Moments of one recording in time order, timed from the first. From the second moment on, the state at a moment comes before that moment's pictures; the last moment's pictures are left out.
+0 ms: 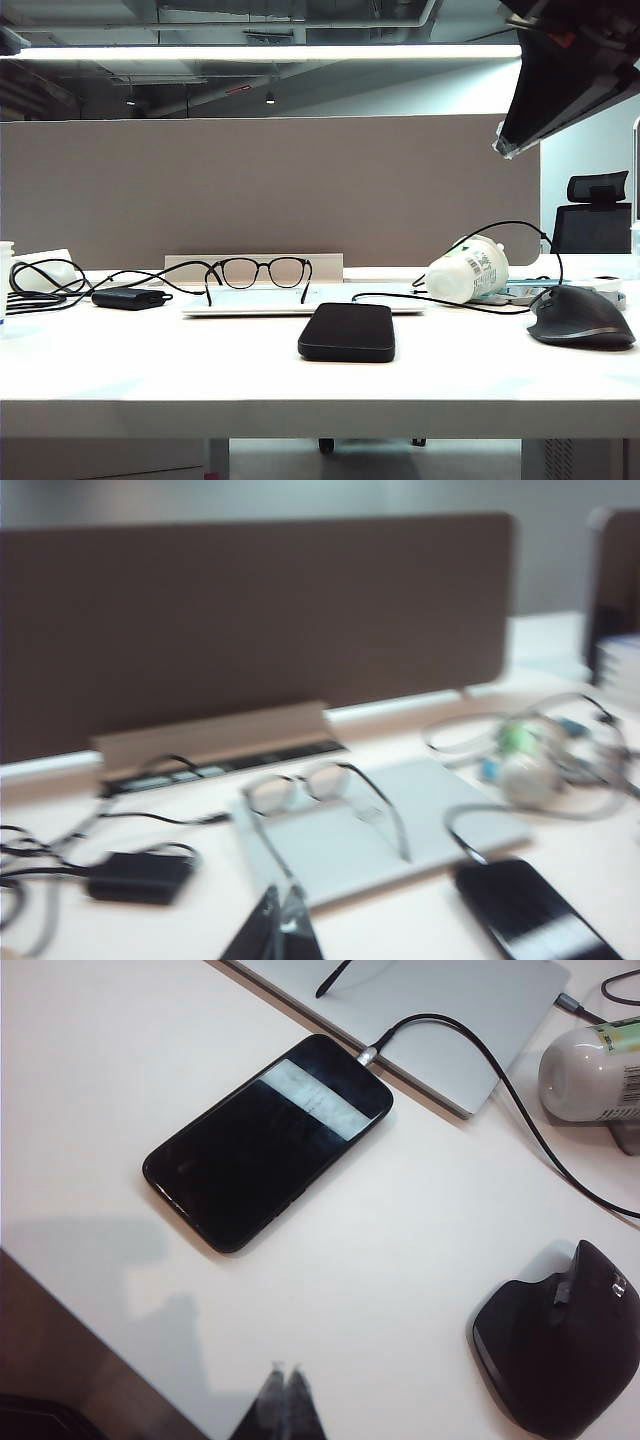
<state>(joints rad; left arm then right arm) -0.41 0.35 0.17 0.34 -0.06 0.05 0.65 0.97 0.75 -0.43 0.11 -0.07</state>
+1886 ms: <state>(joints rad) -0.02 0.00 0.01 0.04 0.02 0.03 0.65 0.97 0.75 -0.43 0.11 -0.07</state>
